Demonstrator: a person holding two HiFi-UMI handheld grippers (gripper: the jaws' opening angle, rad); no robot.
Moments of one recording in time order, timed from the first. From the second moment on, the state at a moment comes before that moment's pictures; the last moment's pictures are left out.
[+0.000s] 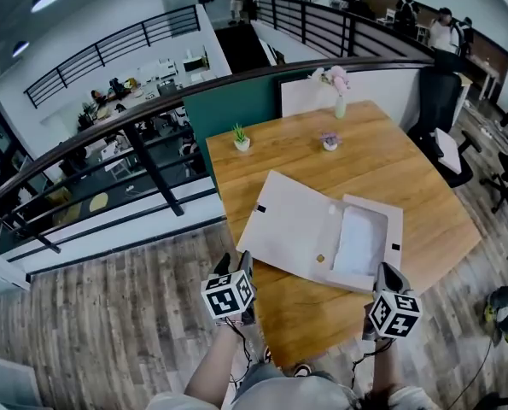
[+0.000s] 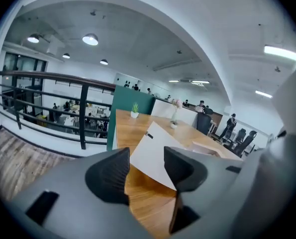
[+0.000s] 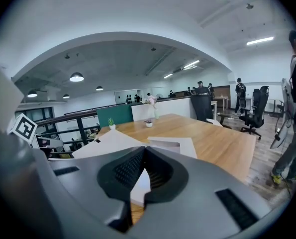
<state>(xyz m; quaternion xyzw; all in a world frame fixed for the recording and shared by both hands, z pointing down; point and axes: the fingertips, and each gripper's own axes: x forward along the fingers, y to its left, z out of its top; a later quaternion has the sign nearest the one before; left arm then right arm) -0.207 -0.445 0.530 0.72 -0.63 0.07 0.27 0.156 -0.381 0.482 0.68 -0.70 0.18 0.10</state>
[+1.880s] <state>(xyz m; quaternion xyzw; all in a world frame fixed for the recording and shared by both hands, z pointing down) -0.114 -0.386 0.426 0.80 -0.60 0.07 0.07 0.232 -0.292 0.411 0.73 -0.68 0.08 0.04</state>
